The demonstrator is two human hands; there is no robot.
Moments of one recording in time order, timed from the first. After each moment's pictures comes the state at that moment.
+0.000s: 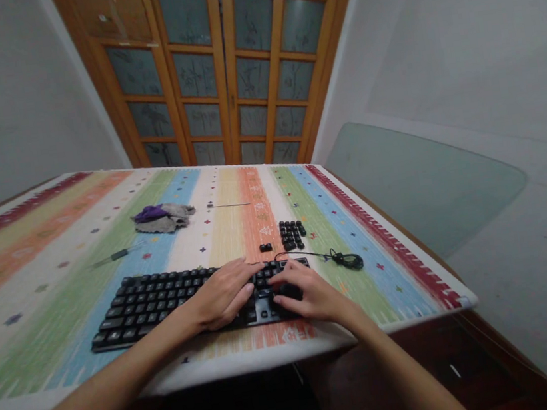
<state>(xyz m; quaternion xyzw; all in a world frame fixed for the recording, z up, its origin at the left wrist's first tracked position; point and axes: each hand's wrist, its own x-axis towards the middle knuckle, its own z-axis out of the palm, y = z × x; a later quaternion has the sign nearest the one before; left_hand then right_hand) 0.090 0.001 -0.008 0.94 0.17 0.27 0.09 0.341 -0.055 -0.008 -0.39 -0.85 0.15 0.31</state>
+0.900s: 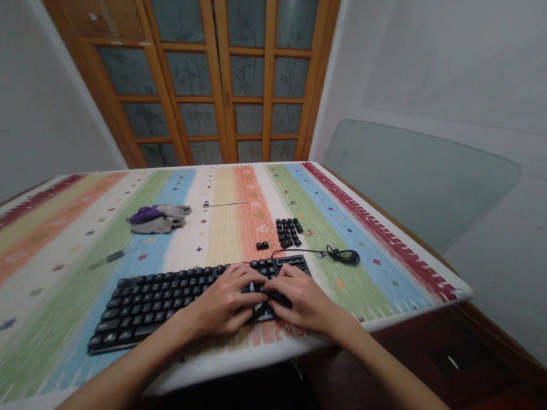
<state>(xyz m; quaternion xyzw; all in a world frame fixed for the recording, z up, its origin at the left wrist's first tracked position) 0.095 -0.003 -0.017 0.96 0.07 0.26 0.07 0.320 -0.073 -0.011 -0.41 -0.86 0.05 0.29</state>
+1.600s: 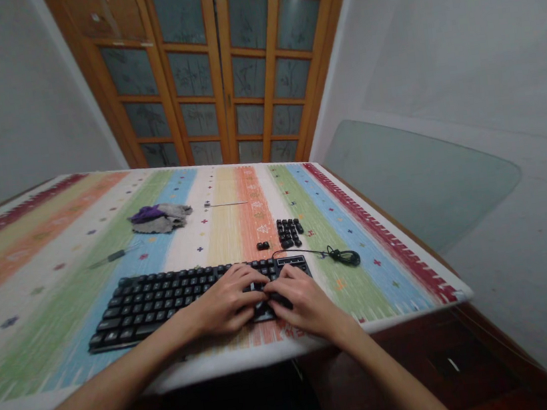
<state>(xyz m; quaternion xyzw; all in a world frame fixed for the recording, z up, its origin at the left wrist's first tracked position) 0.096 -0.002 -0.019 0.96 0.07 0.25 0.07 0.317 -0.076 -0.011 -0.42 -0.86 0.03 0.29</state>
